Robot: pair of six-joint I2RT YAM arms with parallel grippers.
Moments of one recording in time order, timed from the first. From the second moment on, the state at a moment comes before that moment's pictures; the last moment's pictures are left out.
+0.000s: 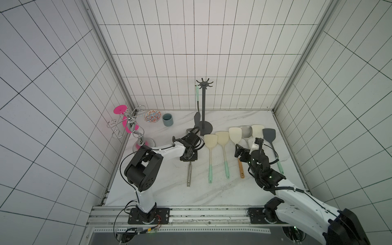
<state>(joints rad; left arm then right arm) -0.59 1.79 1.09 -0.57 -0.02 -0.60 0.54 0.91 0.40 0.14 0.42 0.52</state>
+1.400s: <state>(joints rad) -0.55 0.54 0.25 0.14 -0.22 -0.50 0.54 0.98 0.40 0.14 0.21 0.43</state>
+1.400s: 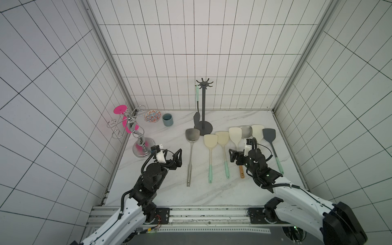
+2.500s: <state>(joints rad) -0.43 1.41 0.85 0.44 -0.03 -0.30 0.54 0.96 0.40 0.20 0.33 0.53</state>
